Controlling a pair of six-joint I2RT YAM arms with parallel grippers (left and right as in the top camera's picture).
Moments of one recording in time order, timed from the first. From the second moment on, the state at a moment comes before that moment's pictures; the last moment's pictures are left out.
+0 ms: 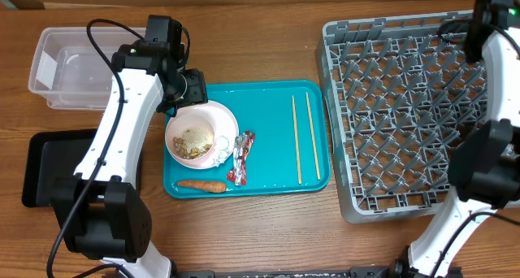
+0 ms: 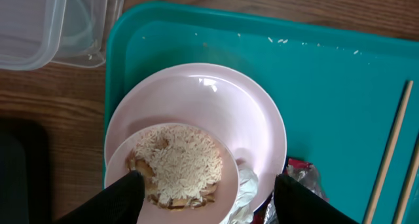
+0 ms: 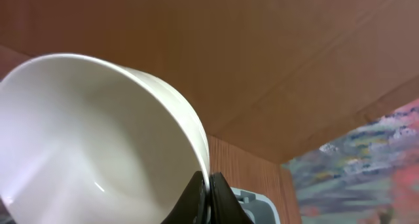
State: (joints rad) left arm -0.11 1.81 1.60 -1.08 0.05 -0.31; right arm -0.29 2.16 2.05 -1.21 1.25 0.71
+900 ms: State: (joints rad) left arm -0.11 1.81 1.60 -1.08 0.06 -0.34; right arm -0.08 2.18 1.82 -1.24 1.00 0.72
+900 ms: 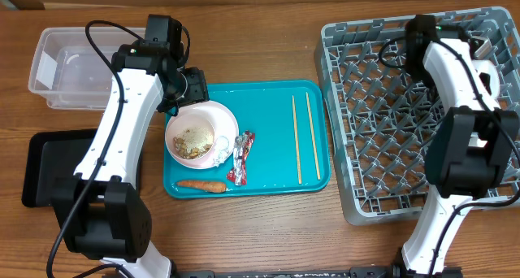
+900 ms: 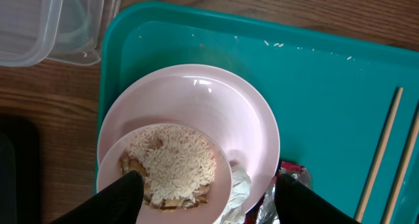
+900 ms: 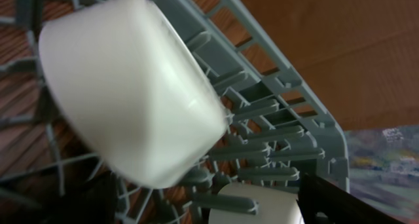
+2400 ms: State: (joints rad) left arm 0.06 1.65 1.60 -1.34 -0.08 -0.42; right arm 0.56 1.86 1.25 -0.76 -0.06 0.43
